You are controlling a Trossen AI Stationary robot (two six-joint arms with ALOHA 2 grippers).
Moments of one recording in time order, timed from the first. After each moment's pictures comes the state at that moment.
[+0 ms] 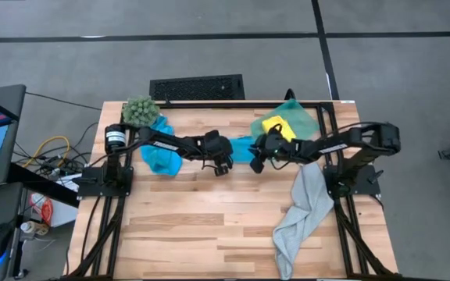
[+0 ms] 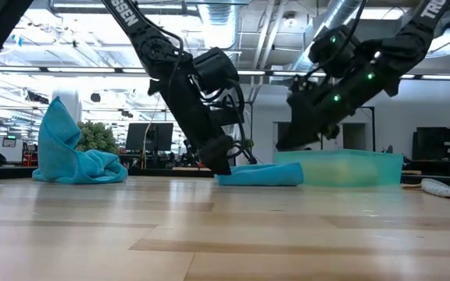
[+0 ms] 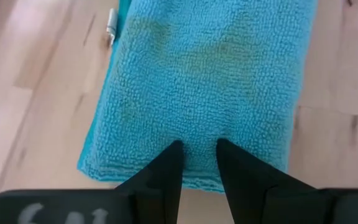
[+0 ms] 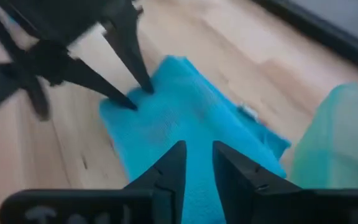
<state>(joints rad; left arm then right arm) 0.18 1.98 1.11 -0.11 -0.21 0.05 -0.19 1.53 0.54 0.36 0.22 0.18</state>
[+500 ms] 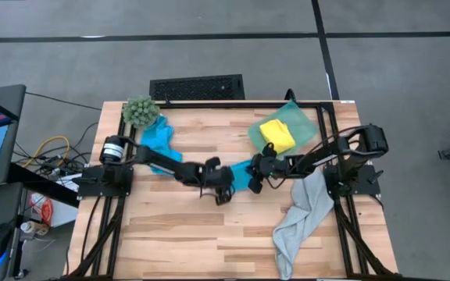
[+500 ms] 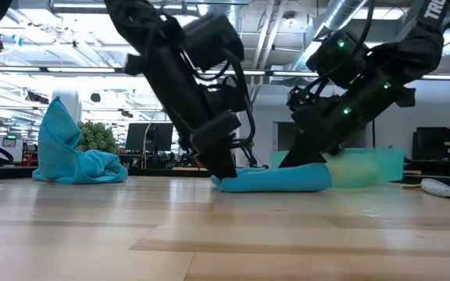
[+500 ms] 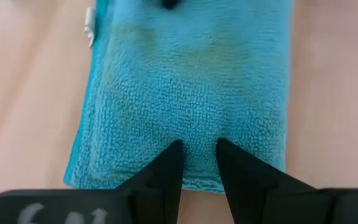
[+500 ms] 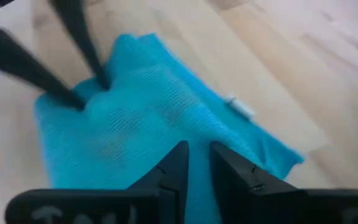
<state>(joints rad) -0.11 1.98 1.11 -0.17 -0.24 -0.28 0.03 1.69 0.55 0.39 0.25 0.32</state>
